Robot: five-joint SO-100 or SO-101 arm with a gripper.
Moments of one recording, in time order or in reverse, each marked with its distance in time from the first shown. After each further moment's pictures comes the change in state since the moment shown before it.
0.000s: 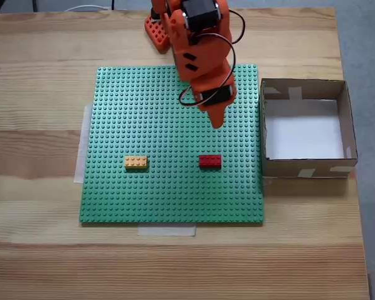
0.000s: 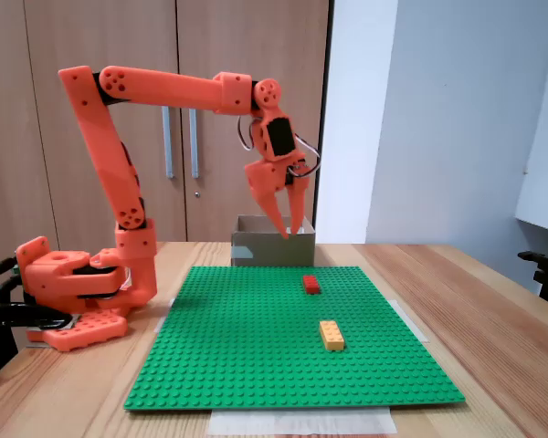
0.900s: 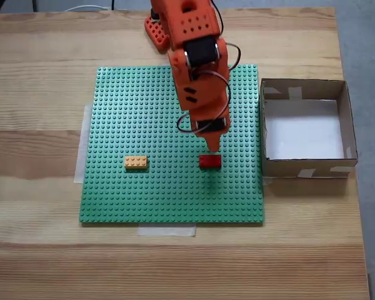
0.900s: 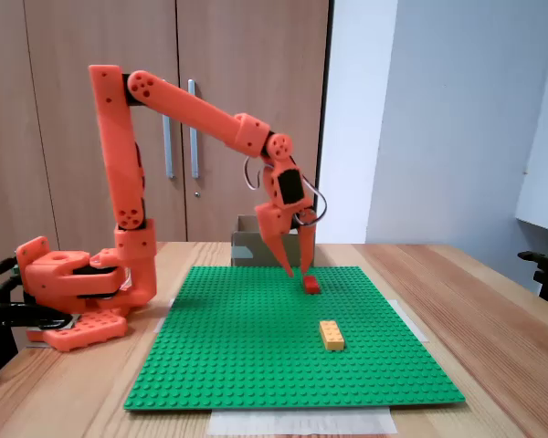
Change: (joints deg) arm 1.1 -10.9 9.7 -17.6 7.5
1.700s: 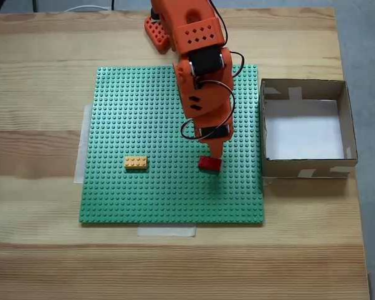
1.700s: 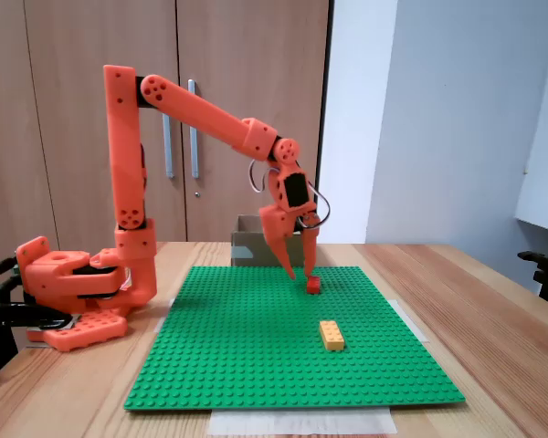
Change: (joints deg) arm -0.8 -3.9 -4.0 1.6 1.6
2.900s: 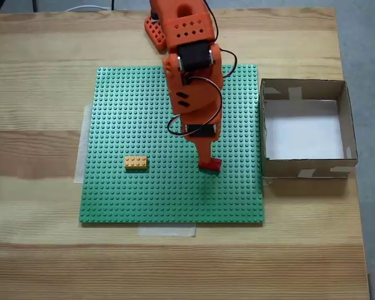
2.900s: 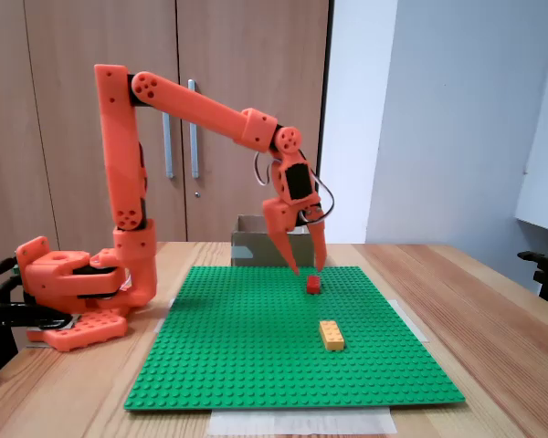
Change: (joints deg) arm 3.7 2.5 -1.4 3.2 4.3
